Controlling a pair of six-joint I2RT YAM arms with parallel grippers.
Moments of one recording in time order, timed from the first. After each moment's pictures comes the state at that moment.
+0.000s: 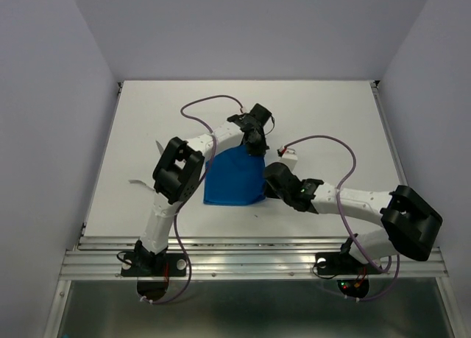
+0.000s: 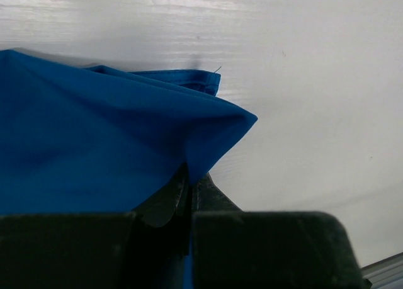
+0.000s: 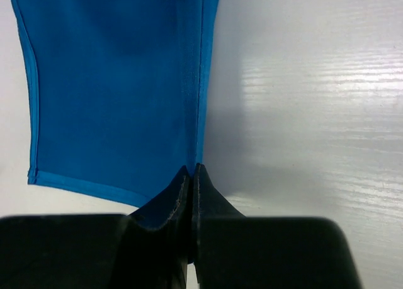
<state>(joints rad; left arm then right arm) -0.70 2.16 1.75 -0.62 -0.01 -0.81 0.92 1.41 0.74 -0.13 0.39 0.90</state>
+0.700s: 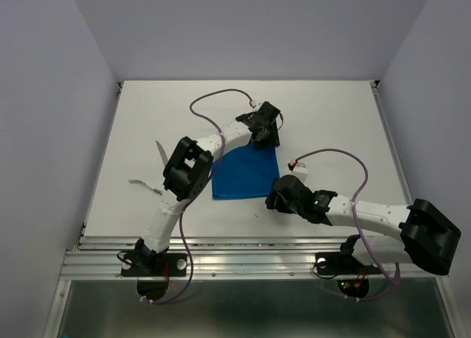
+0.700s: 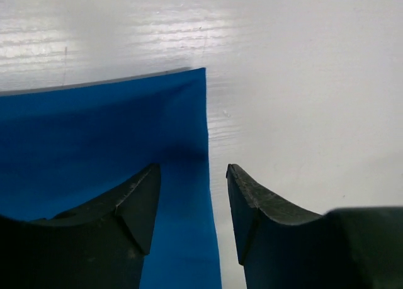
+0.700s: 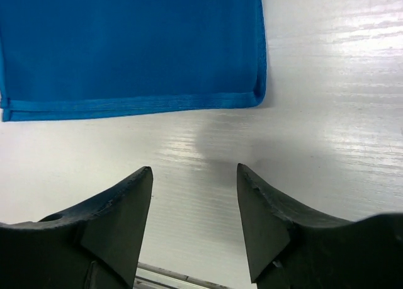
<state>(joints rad) -0.74 2.29 1.89 -0.53 -0.07 -0.78 0.94 1.24 0.55 -0.19 0.36 0.98</state>
